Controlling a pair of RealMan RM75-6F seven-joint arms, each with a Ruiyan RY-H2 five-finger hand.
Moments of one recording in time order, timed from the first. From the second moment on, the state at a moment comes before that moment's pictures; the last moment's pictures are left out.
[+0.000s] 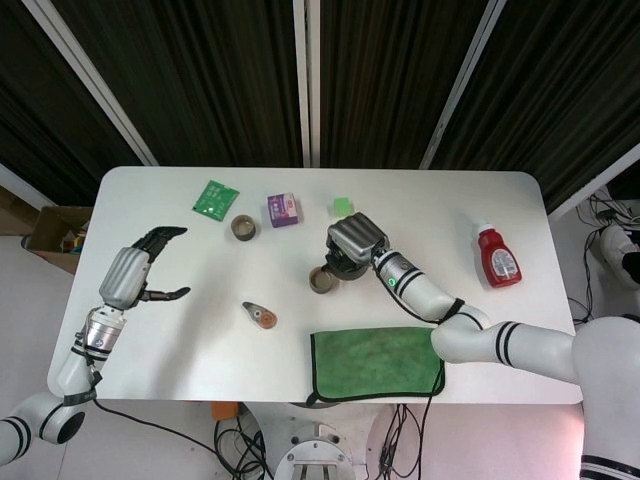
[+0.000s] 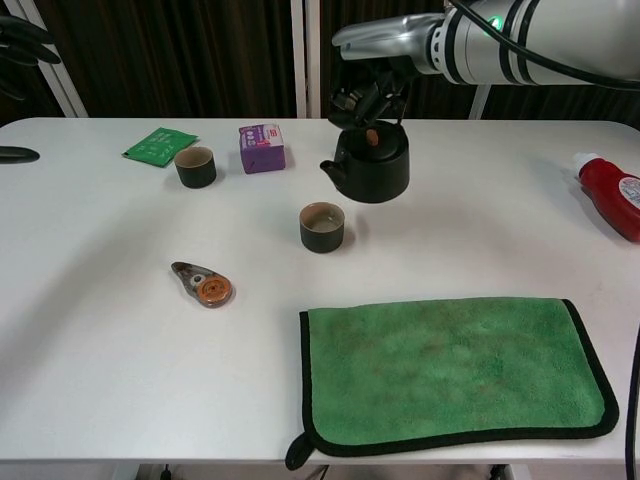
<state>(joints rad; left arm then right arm) -0.45 -1.43 -0.09 -1.23 1.55 1.34 -0.49 1.17 -1.43 0.14 -1.41 -0.96 0.66 -0.11</state>
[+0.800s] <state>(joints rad) -0.46 -1.44 -0.08 -1.23 1.54 1.32 -0.47 0.89 -1.35 0.08 -1.36 -1.20 0.73 0.18</state>
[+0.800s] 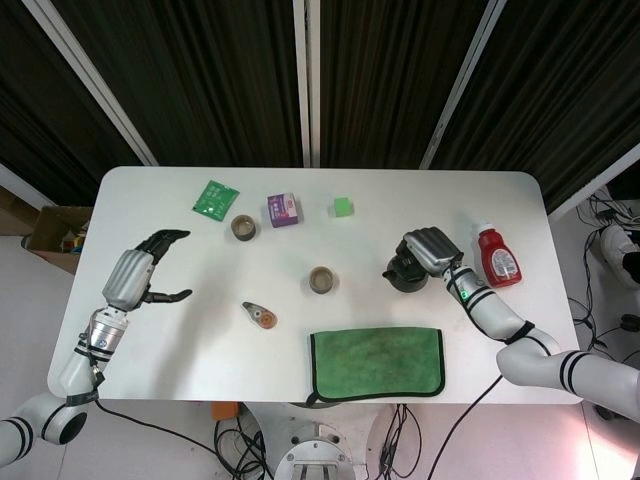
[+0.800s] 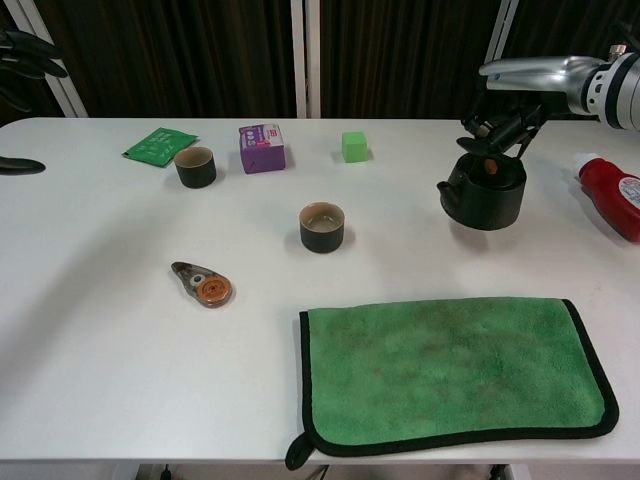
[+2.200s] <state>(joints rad) -0.46 -1.45 -0.07 -1.21 1.54 1.31 -0.48 0.82 -1.43 0.08 -1.21 -1.29 0.67 0.17</state>
